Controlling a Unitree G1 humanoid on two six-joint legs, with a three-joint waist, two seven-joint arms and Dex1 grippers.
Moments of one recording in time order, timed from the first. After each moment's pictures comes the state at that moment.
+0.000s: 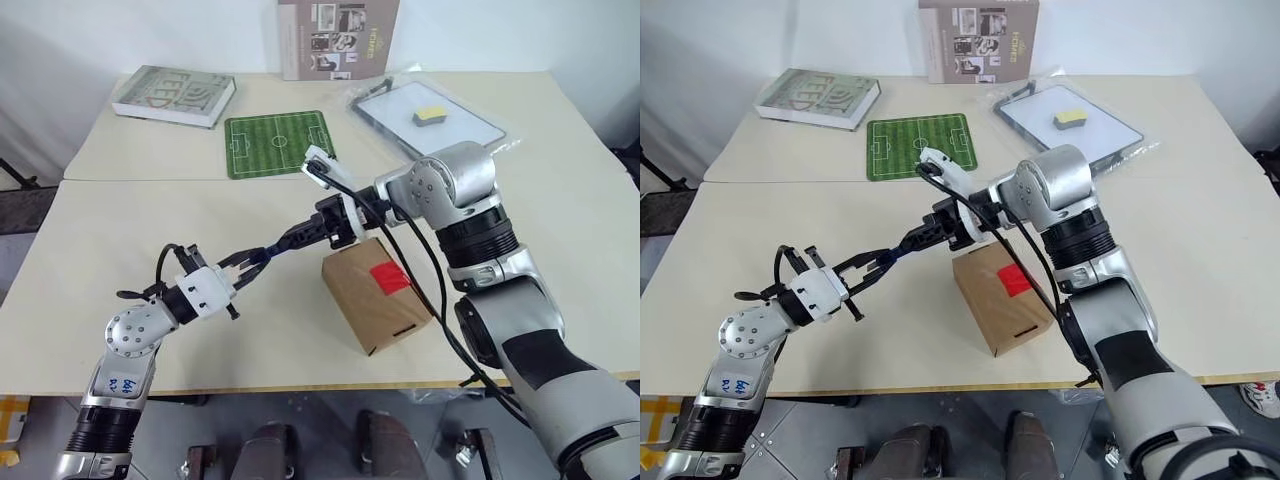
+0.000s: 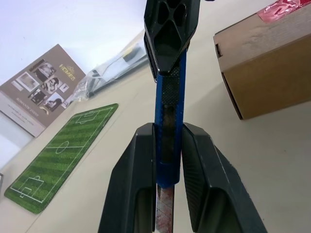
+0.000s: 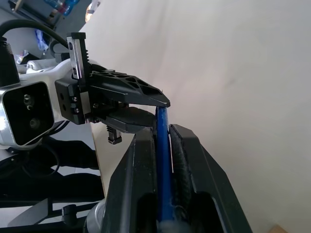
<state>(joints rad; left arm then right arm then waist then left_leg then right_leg) -0.18 0.55 0.06 -0.03 -0.07 -0.42 -0.63 -1.28 -0.26 0.22 0.40 0.49 1.40 0.97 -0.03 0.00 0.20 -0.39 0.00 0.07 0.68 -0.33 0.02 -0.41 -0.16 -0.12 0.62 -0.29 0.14</state>
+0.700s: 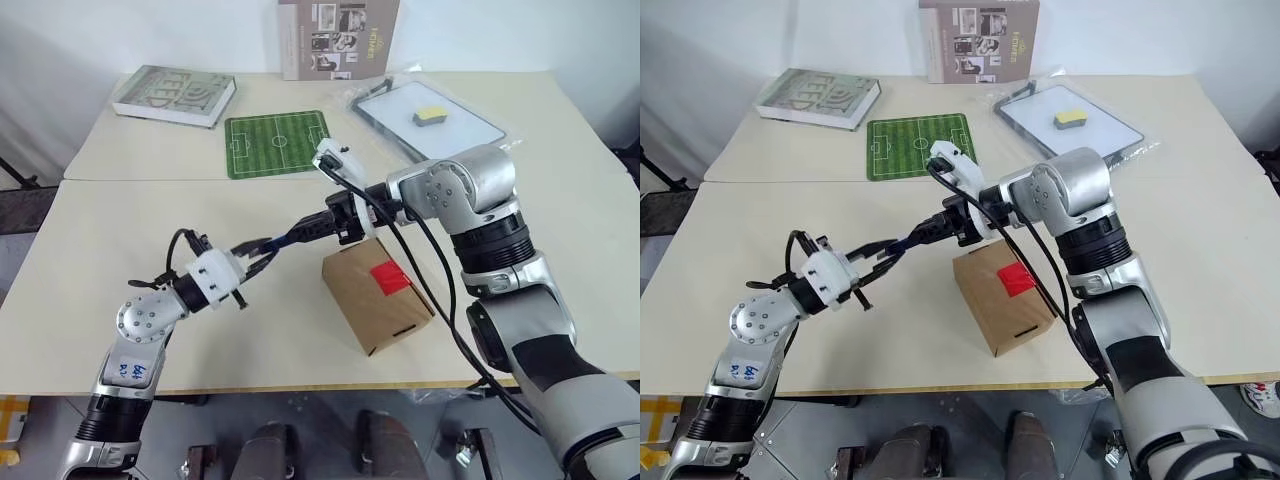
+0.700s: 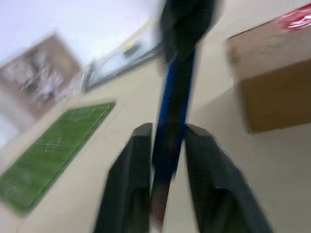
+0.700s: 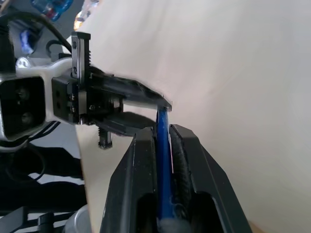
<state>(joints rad) -0.24 0.53 0.08 -0.05 -0.09 -0.14 -0.59 -1.23 -0.34 0.19 0.29 0.53 1.33 0.90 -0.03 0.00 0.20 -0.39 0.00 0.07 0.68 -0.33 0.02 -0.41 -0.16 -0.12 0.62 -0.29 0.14</state>
